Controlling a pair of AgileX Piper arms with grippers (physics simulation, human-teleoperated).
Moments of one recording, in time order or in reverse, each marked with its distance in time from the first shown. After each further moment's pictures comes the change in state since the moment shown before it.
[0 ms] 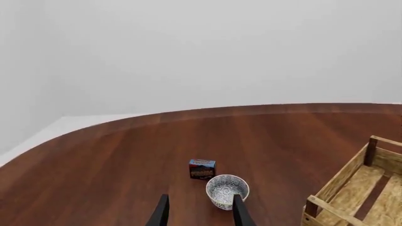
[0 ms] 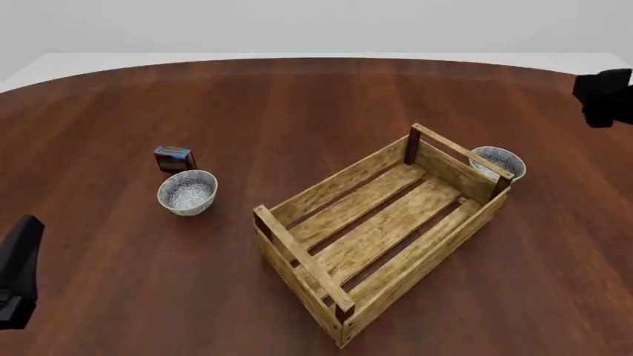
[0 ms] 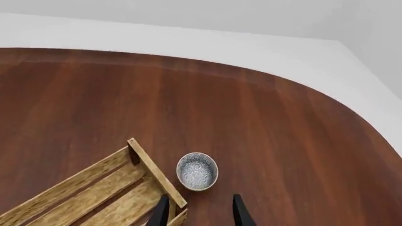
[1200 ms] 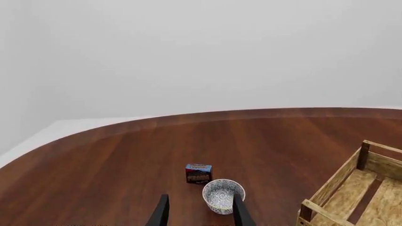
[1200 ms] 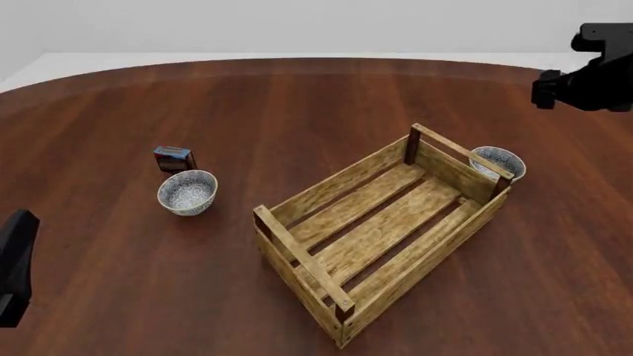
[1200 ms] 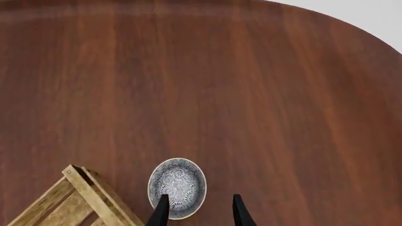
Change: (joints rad) left arm -0.017 0.000 -0.030 0.017 -0.008; right arm -0.101 0.714 -0.489 0.125 0.066
